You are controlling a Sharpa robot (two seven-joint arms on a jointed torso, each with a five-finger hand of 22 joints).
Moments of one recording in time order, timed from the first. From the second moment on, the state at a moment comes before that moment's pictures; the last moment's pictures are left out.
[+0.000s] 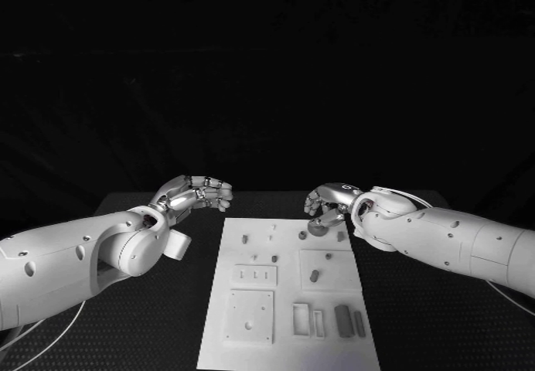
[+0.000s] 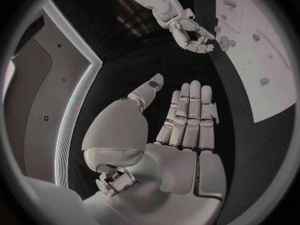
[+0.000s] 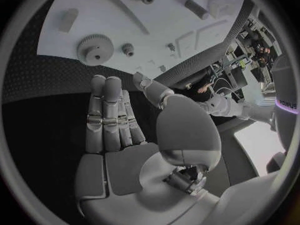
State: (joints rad) left arm 1.37 -0.81 -0.22 1.41 -0.11 -0.19 0.39; left_hand 1.12 -0.10 0.48 -0.28 0.07 0.79 0.18 0.41 0.36 1.15 0.13 0.13 0.07 0.95 0.11 0.49 0.46 0.05 0.79 0.01 0.36 1.31; right arm 1.29 -0.62 -0.17 1.07 -1.40 -0.29 0.12; right_hand 1.14 -0.17 0.65 -0.28 0.06 0.85 0.14 0.38 0.39 1.16 0.11 0.08 0.12 1.32 0.00 0.75 0.80 0.24 1.22 0.05 0.39 1.31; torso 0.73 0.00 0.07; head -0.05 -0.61
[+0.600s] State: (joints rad) left arm 1.36 -0.81 -0.22 1.40 -0.10 -0.18 0.39; left_hand 1.11 -0.09 0.48 -0.28 0.07 0.79 0.18 0.40 0.36 1.15 0.13 0.12 0.07 0.95 0.11 0.48 0.46 0.05 0.79 0.01 0.36 1.31; right arm 1.28 -0.62 -0.17 1.12 -1.58 -0.30 0.08; right_hand 1.12 -0.22 0.65 -0.26 0.05 0.86 0.14 0.36 0.40 1.16 0.11 0.07 0.11 1.35 -0.01 1.00 0.92 0.23 1.29 0.00 0.65 1.31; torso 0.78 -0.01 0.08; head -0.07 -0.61
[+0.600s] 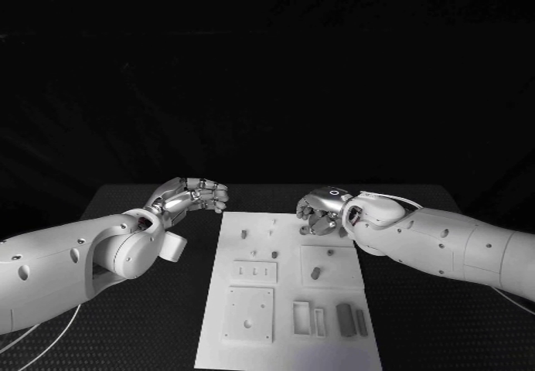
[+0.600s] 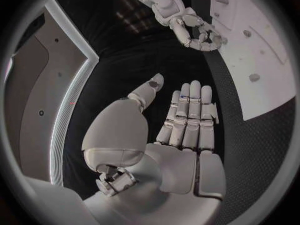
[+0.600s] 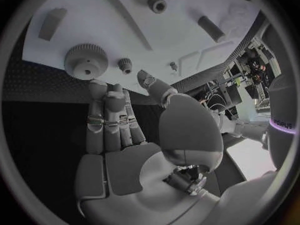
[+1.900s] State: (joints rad) left arm 1.36 -0.81 -0.22 1.39 -0.09 -0.17 0.39; left_hand 1.10 -0.09 0.47 -0.28 0.07 0.79 0.18 0.40 0.36 1.14 0.14 0.12 0.07 0.95 0.11 0.48 0.47 0.05 0.78 0.01 0.36 1.31; right arm 1.26 -0.61 -0.16 1.10 -1.70 -0.30 0.02; right_hand 1.13 -0.21 0.71 -0.25 0.05 0.94 0.13 0.40 0.43 1.24 0.07 0.11 0.15 1.33 -0.03 1.06 0.90 0.22 1.29 0.00 0.75 1.31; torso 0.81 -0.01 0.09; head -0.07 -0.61
